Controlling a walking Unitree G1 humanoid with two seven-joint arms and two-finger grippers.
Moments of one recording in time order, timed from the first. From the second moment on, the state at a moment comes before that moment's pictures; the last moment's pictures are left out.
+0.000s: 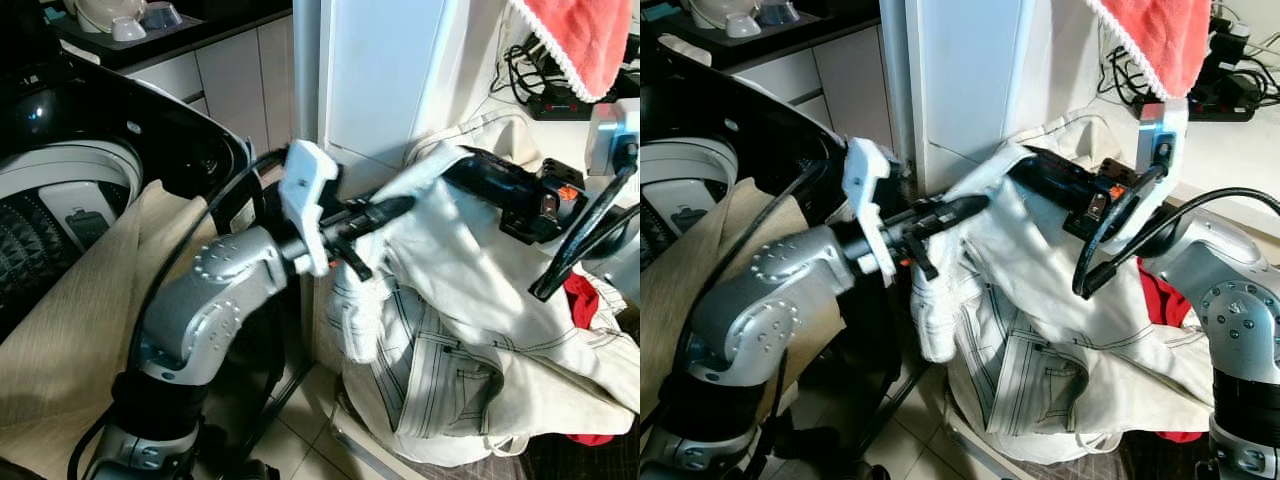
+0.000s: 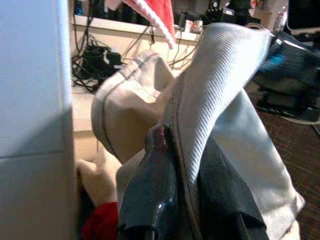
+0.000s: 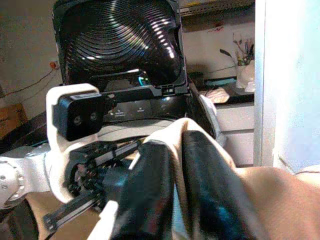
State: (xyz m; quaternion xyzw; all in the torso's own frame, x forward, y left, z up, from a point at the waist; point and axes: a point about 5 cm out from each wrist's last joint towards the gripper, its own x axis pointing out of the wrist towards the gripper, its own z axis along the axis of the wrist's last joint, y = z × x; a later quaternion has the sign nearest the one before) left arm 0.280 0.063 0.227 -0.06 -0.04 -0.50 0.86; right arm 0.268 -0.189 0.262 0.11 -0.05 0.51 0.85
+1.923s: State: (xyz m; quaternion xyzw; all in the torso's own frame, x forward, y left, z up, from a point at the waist) left arm 0.312 0.405 0.246 0.30 0.21 0.22 0.90; right arm 0.249 -0.111 0.256 0.03 -0.02 0.60 0.80
